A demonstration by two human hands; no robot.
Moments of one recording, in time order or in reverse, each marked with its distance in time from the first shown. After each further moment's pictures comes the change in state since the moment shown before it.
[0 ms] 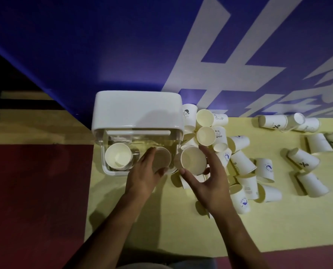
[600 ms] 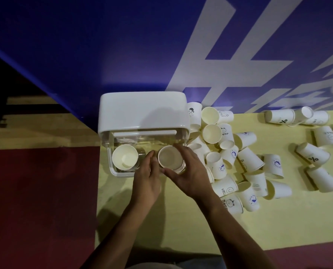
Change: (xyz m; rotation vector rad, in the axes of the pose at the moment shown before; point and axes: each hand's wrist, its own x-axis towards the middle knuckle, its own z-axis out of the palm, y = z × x) left_hand -0.022 0.002 -0.009 -0.590 0.115 -0.174; right_hand 0.024 0.017 0.065 -0.189 -0.189 -0.167
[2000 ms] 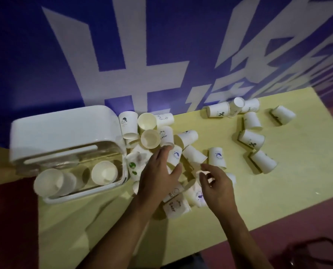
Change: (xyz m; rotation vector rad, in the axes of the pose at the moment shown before) left_hand -0.038 0.098 0.173 0.425 -0.223 0.522; right_hand -0.096 0.141 -0.164 0.083 0.381 0.431
